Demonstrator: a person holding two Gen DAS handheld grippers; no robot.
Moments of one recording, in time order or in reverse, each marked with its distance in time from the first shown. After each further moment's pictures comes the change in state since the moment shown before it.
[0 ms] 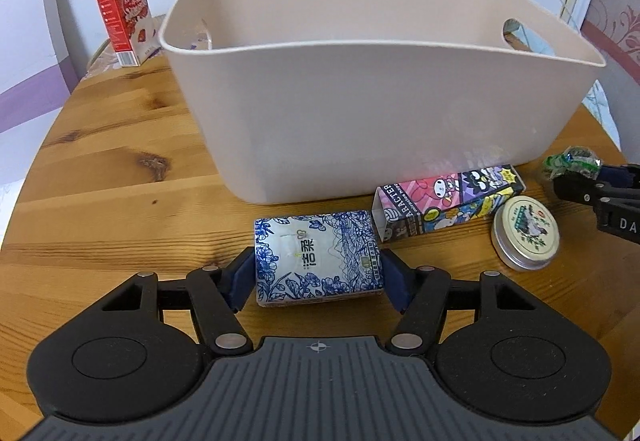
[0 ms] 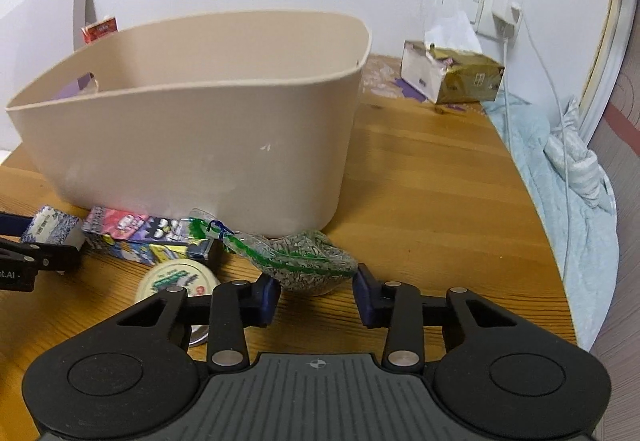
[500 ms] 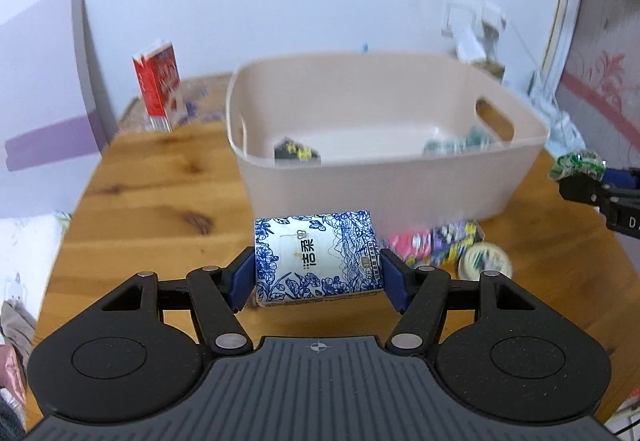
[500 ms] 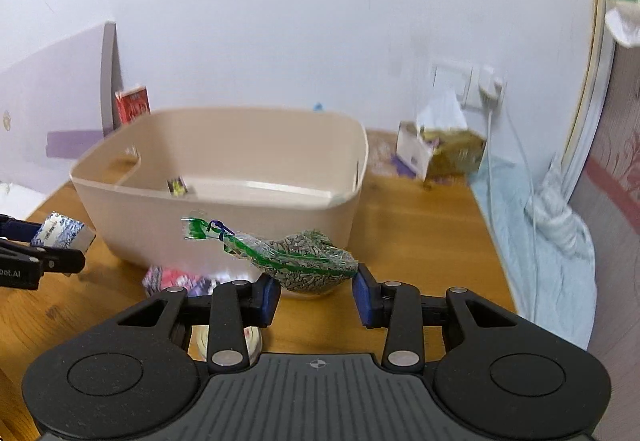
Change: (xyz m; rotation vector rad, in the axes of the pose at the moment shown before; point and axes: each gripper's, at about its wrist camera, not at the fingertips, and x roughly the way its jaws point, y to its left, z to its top) left arm -0.086 0.006 0.007 -0.006 -0.185 -0.002; right arm -0.082 0.003 0.016 -0.017 -0.184 0.012
